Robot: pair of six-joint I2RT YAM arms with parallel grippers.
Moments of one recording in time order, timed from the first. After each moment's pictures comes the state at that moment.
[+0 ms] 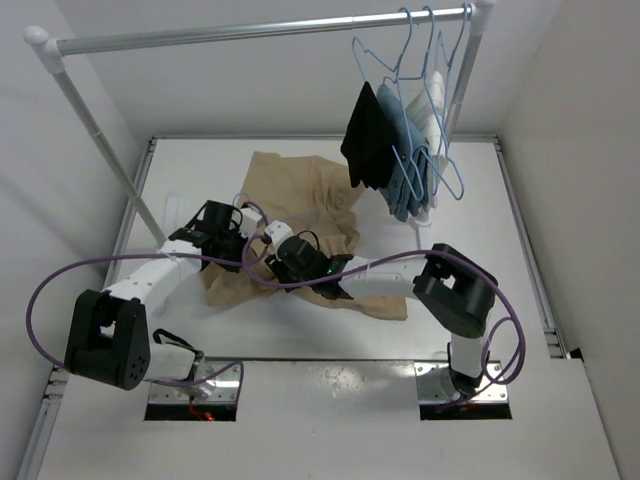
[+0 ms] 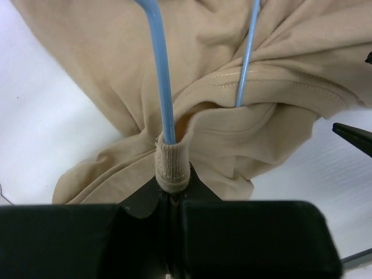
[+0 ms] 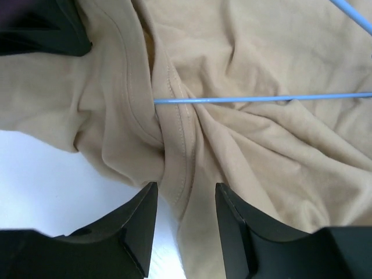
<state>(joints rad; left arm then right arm) -0.24 1.31 0.80 -0.47 0.10 0.26 1.03 1.90 1.10 0.08 0.22 0.15</state>
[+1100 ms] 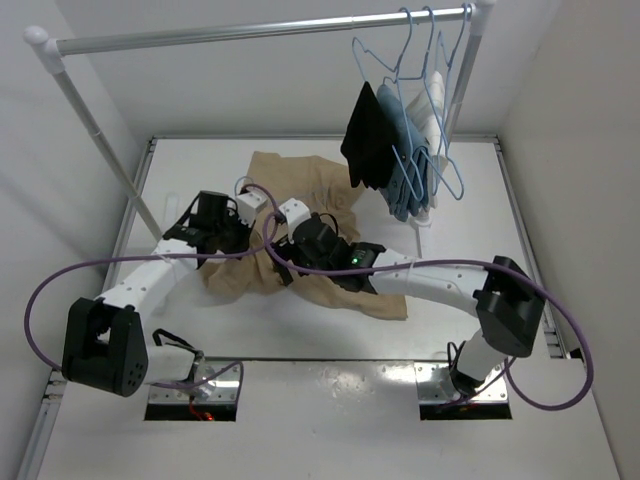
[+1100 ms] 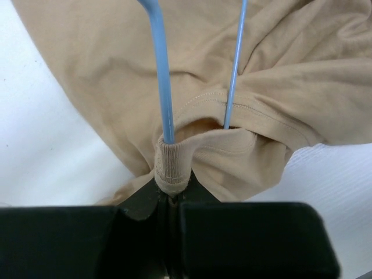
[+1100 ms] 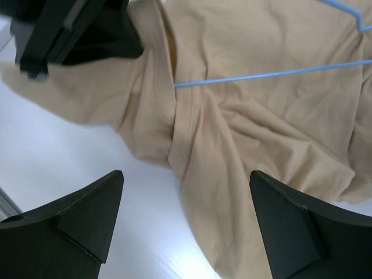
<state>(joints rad) -0.24 1.28 0.83 -0.38 0.20 0.28 1.04 1.62 1.09 -0.08 0.24 0.20</state>
